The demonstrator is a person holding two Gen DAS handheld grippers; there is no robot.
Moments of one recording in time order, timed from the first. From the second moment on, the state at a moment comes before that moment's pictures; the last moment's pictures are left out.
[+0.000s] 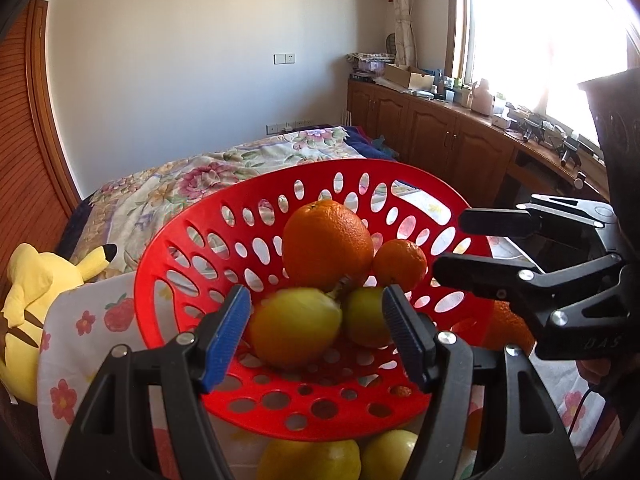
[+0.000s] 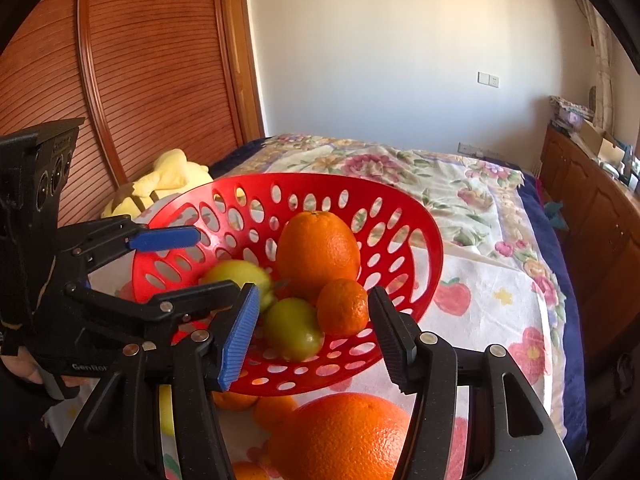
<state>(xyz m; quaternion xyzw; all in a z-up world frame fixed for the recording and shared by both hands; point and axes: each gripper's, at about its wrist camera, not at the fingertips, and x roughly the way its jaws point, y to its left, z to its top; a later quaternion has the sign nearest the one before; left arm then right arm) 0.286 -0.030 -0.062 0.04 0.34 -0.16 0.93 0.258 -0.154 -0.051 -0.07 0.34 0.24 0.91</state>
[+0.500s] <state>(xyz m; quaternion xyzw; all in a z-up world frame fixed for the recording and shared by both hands) 0.242 -0.017 -0.040 0.03 0.30 -0.15 0.94 0.223 -0.174 -0.035 -0.06 0.32 0.21 0.92</state>
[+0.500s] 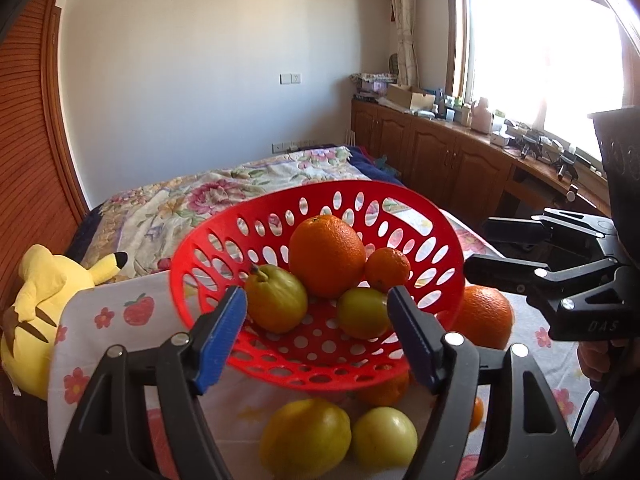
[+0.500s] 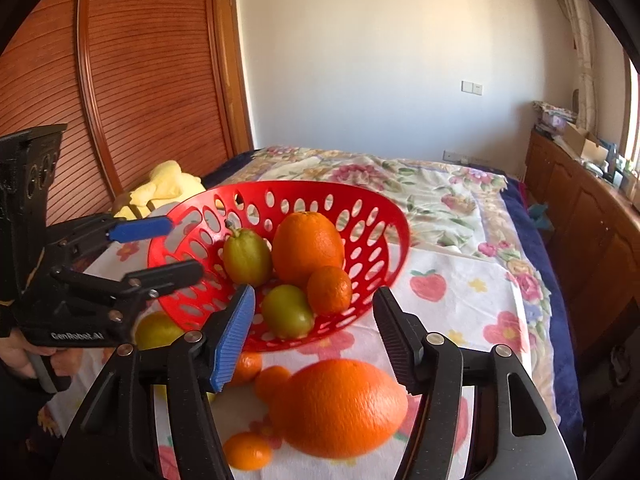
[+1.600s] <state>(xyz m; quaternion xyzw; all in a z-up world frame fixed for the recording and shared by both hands) 0.157 0.017 -0.084 0.00 0.32 -0.12 0.94 0.167 -0.193 -0.063 -0.05 0.35 0.17 0.92</state>
